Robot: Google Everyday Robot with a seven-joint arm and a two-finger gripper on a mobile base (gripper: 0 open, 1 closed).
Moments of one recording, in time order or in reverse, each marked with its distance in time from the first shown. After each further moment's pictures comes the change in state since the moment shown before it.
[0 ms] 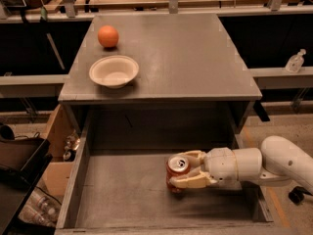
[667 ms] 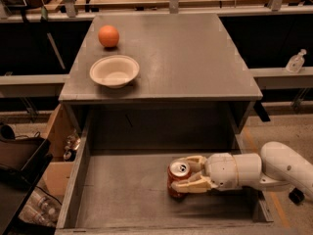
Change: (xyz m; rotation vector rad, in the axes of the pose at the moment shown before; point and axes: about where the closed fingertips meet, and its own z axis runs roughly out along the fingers) arm 0.018 0.003 0.000 -0.012 -0.011 0.026
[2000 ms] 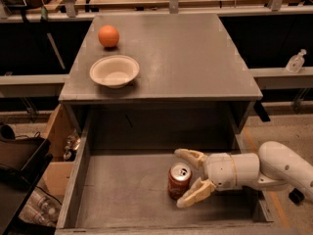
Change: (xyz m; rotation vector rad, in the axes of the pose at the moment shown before) arm -0.001 0.002 0.006 -0.015 0.000 -0.002
